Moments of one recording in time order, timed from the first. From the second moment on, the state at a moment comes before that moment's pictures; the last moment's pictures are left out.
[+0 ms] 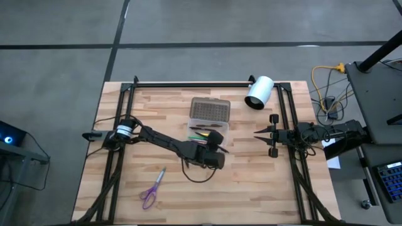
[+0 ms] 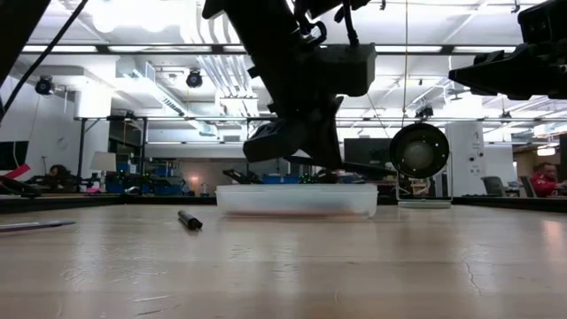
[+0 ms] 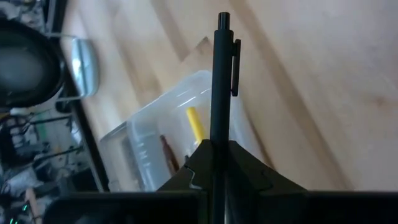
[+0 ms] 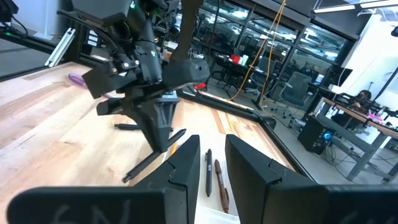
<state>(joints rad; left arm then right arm) -0.23 2.11 1.62 -0.57 -0.63 0.55 0.17 0.05 0.01 0.04 0.21 -0.31</state>
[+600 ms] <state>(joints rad) -0.19 2.11 1.62 -0.58 -0.79 0.26 0.17 0.05 0.01 0.04 0.21 -0.31</state>
